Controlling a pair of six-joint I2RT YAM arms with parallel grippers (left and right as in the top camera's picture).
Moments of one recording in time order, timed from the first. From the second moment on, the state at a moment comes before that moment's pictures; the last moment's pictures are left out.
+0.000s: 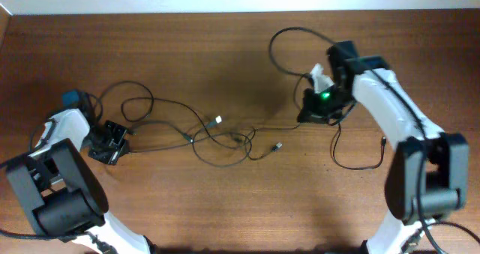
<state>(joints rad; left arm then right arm) 0.46 1.90 1.16 -0.84 0.16 -0.70 0.14 1.91 1.48 -1.07 -0.51 0.16</state>
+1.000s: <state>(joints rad) 0.75 1.90 1.13 -0.83 0.32 -0.68 -0.41 1.78 1.48 -1.34 -0.40 0.20</state>
